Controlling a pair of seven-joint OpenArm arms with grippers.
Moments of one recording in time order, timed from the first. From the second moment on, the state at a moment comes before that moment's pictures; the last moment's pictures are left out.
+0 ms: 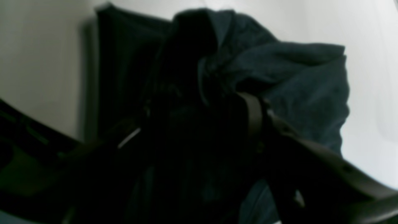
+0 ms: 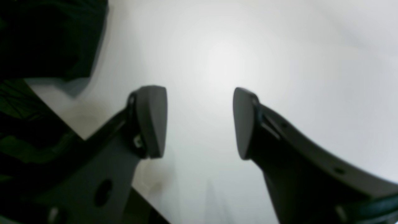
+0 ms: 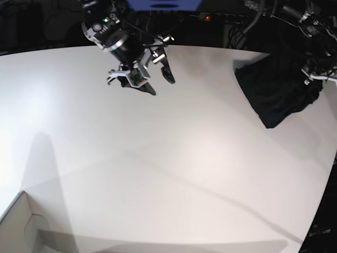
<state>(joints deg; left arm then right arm) -1.5 -4.4 -71.9 84.6 -32.2 -35.6 70.3 -28.2 3.7 -12.2 106.8 -2.0 22.1 -13.6</state>
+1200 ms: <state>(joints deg) -7.2 -5.3 -35.0 67.5 -26.5 -35.9 46.3 -26.7 5.7 -6.0 106.8 -2.0 22.1 -13.4</state>
